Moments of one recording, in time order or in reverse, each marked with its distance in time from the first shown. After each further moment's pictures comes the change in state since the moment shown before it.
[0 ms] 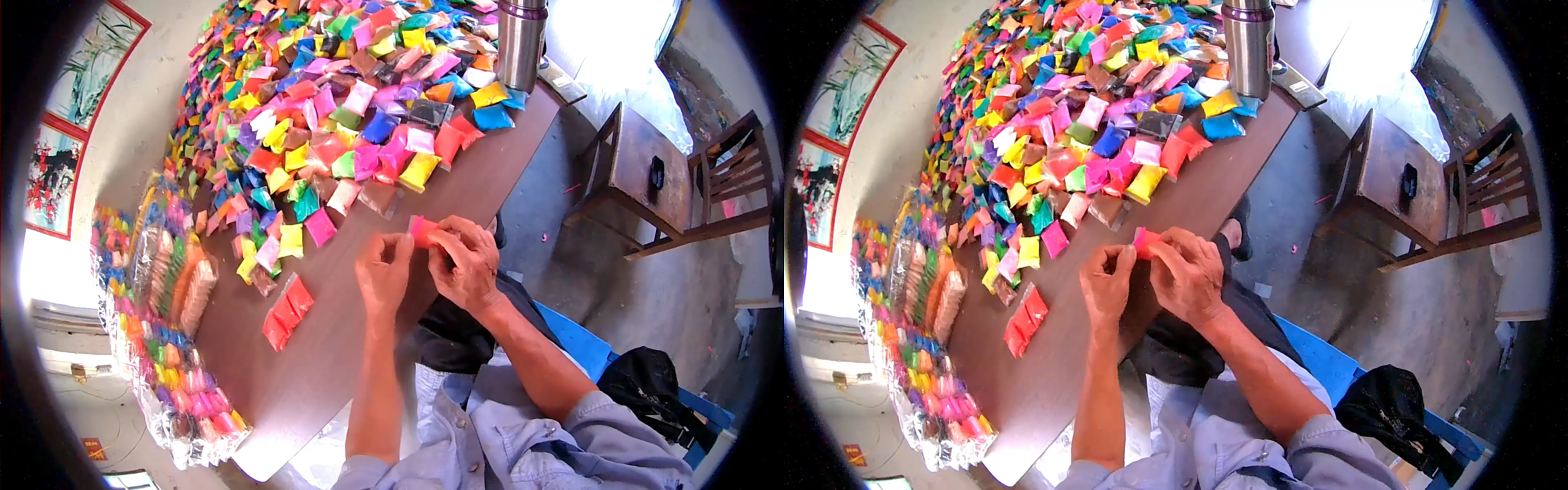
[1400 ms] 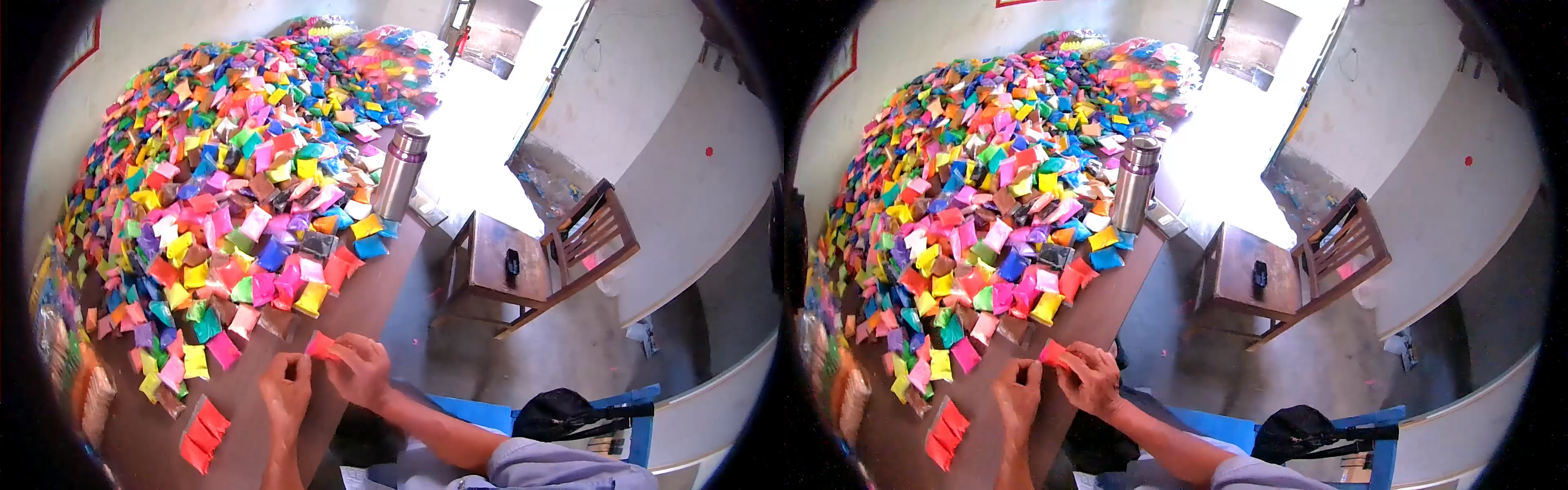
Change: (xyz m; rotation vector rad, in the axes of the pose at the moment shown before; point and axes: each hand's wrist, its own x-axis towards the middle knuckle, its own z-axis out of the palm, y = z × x) left_hand 0.014 -0.002 -0.024 -0.094 -0.100 0.141; right_hand 0.003 -0.008 0.013 -0.214 0.038 -0.052
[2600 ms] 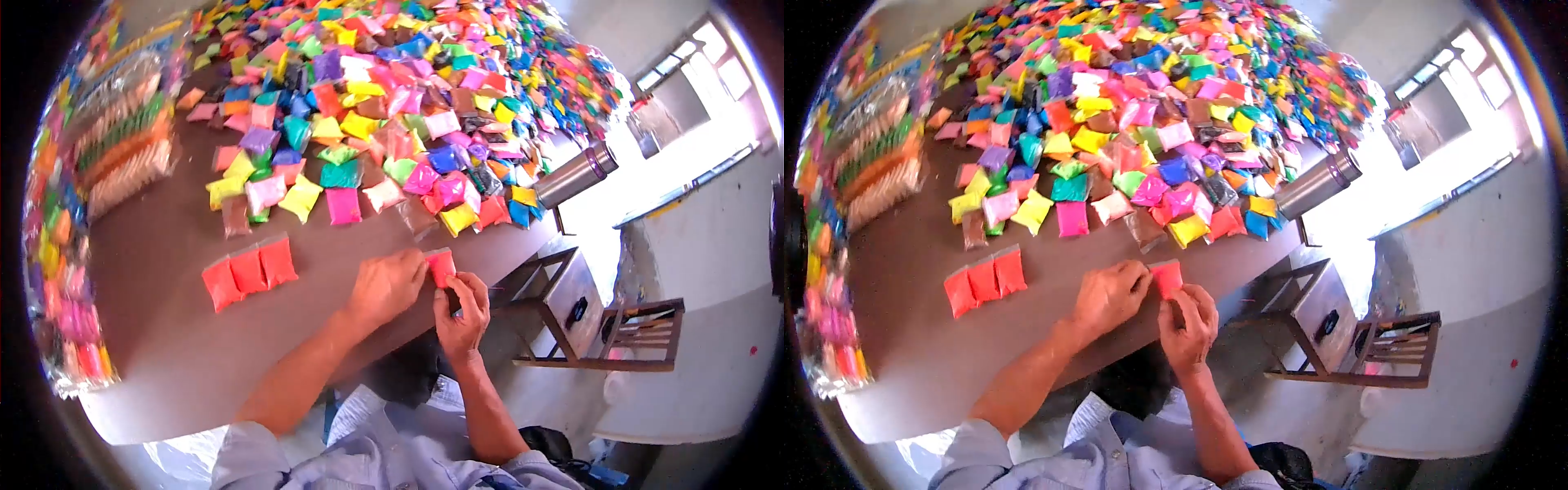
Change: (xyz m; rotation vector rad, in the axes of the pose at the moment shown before) left_hand -0.004 -0.025 0.002 0.225 0.063 0.228; right_hand -0.004 0.001 -0.014 0.069 -0.226 -0.055
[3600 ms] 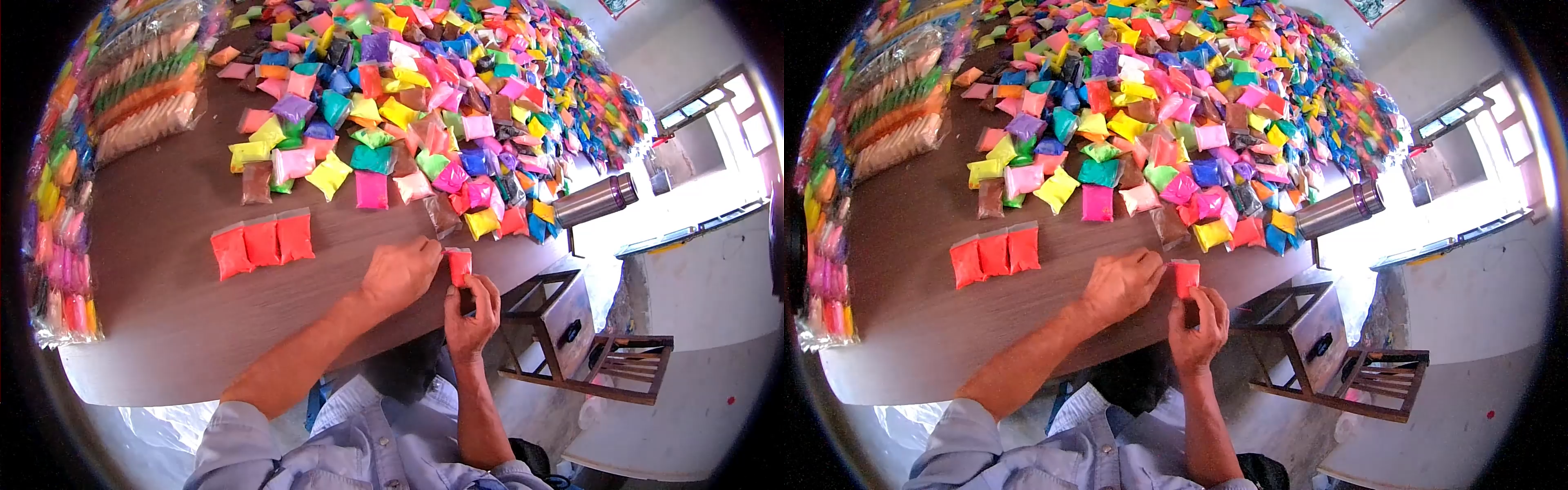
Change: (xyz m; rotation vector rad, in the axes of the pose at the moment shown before) left_hand 0.000 -0.004 -0.006 0.148 -0.053 0.009; right_hand 0.004 0.000 0.003 -0.075 -0.006 -0.010
